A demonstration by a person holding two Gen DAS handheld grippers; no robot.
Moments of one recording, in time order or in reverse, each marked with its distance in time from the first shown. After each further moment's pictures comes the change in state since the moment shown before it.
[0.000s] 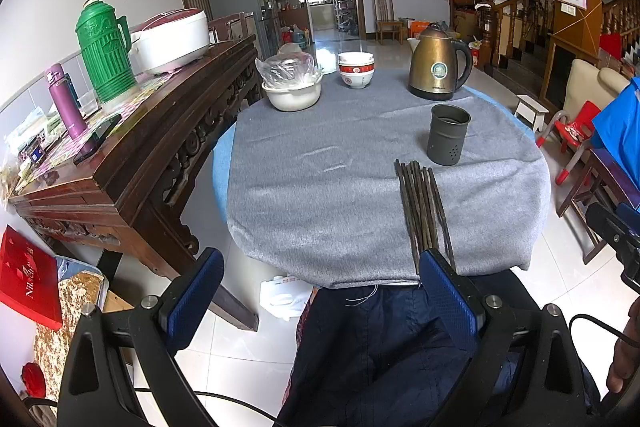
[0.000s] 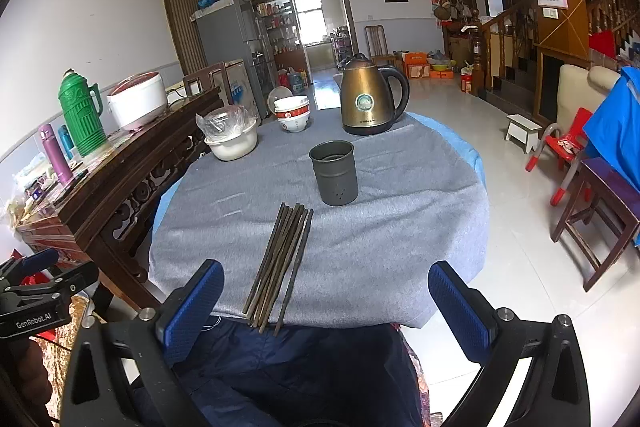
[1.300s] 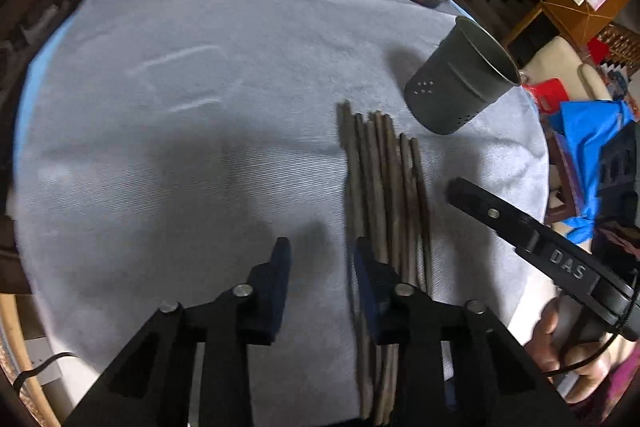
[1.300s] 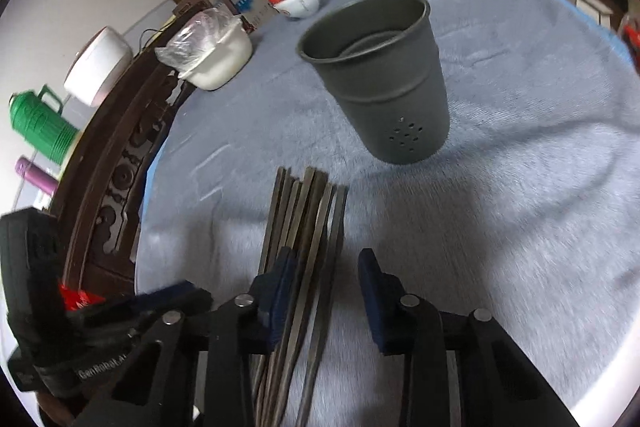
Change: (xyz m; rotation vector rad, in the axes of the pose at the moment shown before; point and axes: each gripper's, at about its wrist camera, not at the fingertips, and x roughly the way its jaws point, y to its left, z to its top) left arm 0.279 -0.057 0.065 -0.109 0.507 -0.402; right arm 0.308 -0.015 0.037 0.197 0.470 0.268
